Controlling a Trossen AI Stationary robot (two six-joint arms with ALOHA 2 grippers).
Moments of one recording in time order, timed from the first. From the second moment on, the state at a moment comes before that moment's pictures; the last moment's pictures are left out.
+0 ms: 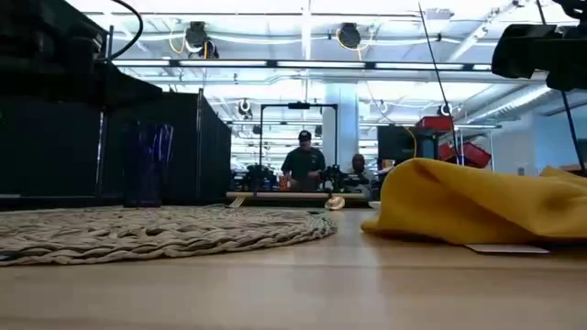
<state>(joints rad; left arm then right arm) 0.29 0.00 0.01 0.02 -0.06 0.03 0.22 0.00 0.01 0.03 -0.10 -0.54</state>
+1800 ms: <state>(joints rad) 0.36 0.30 0.47 -0.01 -0.21 -0.06 0.21 0.25 0.29 0.39 0.69 -0.23</state>
